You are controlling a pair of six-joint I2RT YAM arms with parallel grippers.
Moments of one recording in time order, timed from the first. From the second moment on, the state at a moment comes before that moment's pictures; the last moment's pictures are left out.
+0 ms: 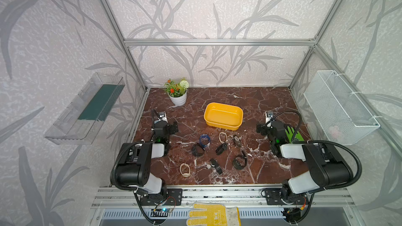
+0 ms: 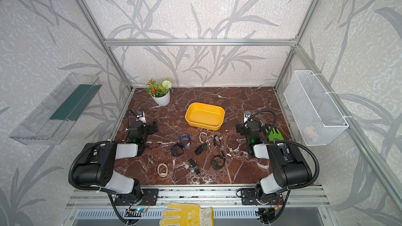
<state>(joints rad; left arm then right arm) 0.02 1.52 0.39 0.70 -0.20 -0.06 0.16 1.52 0.39 0.74 0.22 -0.08</state>
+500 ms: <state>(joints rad) 0.02 1.52 0.39 0.69 -0.19 -0.06 0.16 1.52 0.39 0.74 0.22 -0.08</state>
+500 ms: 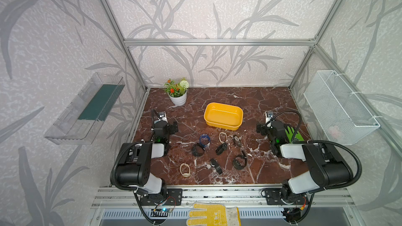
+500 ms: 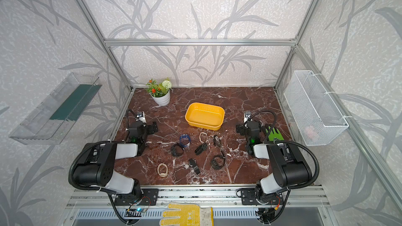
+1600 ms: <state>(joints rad) -0.01 0.95 0.42 0.39 -0.39 -0.30 0.15 1.30 0.92 0.01 0.21 0.27</state>
